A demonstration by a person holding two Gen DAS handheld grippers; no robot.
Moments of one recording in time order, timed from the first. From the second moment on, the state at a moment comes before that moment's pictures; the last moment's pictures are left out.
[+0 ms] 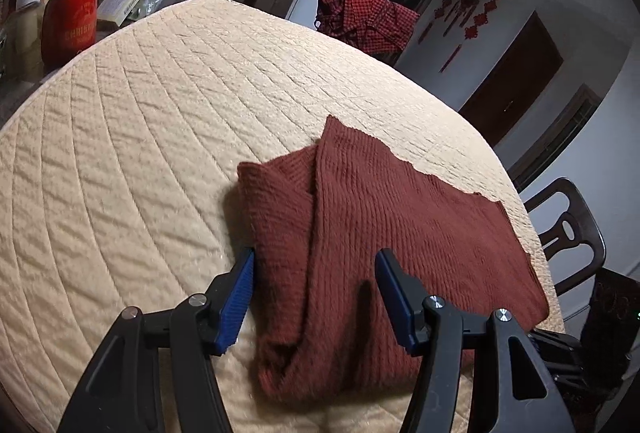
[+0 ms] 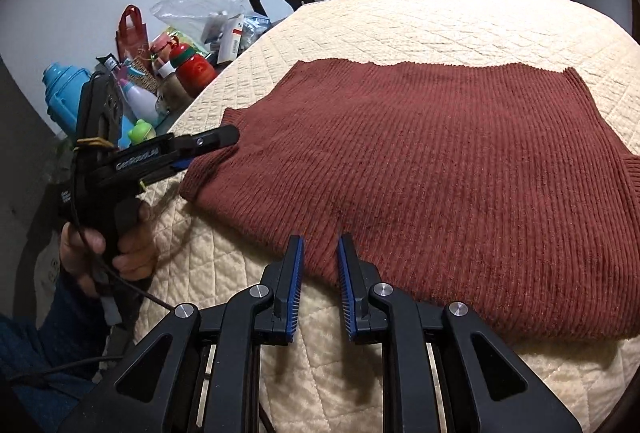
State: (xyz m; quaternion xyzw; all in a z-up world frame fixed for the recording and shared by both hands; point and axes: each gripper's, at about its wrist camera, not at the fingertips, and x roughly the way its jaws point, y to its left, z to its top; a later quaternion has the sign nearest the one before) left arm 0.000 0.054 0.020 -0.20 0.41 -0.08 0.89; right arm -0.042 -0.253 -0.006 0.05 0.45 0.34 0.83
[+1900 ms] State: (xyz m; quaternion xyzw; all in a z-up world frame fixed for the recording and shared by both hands) left arm 0.021 -0.024 0.079 -0.13 0.38 -0.16 0.90; right arm -0.017 -0.329 -0.007 0.31 0.44 0.39 0.75
